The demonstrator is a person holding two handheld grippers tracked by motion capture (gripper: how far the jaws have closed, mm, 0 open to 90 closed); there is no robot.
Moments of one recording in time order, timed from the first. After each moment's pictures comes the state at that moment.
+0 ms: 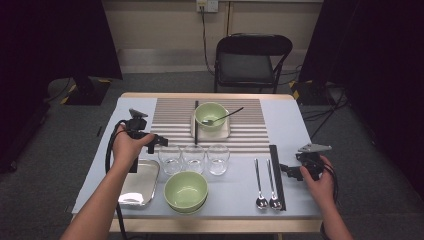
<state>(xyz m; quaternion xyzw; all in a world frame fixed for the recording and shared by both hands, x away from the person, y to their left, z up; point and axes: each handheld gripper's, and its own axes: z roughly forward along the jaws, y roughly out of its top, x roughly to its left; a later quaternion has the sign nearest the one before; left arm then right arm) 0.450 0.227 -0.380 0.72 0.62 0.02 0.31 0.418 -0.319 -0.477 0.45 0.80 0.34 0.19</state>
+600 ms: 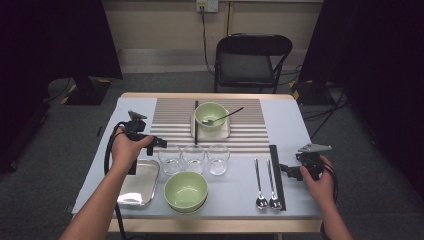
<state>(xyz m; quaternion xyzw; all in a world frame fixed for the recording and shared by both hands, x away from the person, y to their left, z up) 0.447 0.229 -0.383 0.72 0.63 0.02 0.31 0.418 -0.320 -0.477 0.45 0.80 0.34 0.19</state>
